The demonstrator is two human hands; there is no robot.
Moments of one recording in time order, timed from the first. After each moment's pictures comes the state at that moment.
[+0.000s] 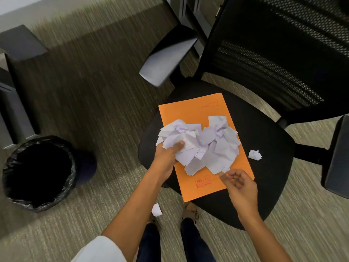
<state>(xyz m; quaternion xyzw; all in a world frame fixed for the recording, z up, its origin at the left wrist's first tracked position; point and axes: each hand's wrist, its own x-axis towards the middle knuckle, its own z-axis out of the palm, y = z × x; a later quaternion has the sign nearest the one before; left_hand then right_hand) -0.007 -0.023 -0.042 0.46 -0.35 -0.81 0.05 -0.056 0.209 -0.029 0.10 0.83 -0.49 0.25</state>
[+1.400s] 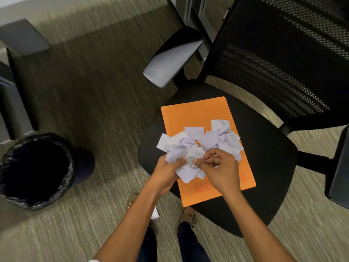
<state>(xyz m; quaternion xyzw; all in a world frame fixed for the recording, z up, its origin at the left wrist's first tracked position) 0.022 -0.010 -0.047 0.40 -0.35 -0.85 0.00 -0.081 0.119 0.001 -0.07 0.84 -0.45 0.30</state>
